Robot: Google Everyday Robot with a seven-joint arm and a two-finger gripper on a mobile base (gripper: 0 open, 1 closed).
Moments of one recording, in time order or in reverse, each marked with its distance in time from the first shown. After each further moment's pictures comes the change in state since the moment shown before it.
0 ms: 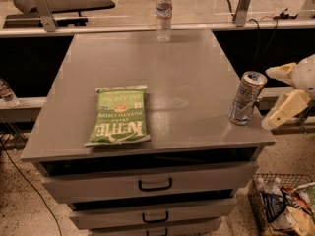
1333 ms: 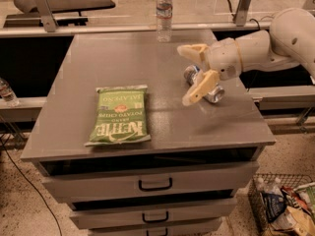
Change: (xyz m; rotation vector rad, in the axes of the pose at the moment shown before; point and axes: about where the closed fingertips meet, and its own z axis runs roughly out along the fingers) arm -0.190 0.030 0.117 -0.276 -0.507 -0.258
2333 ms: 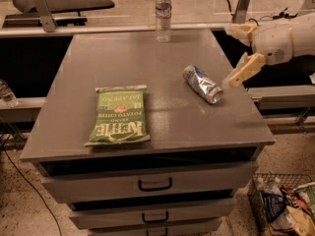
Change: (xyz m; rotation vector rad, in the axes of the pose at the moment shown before) arm 0.013 -0.034 -0.117 0.242 0.121 -0.038
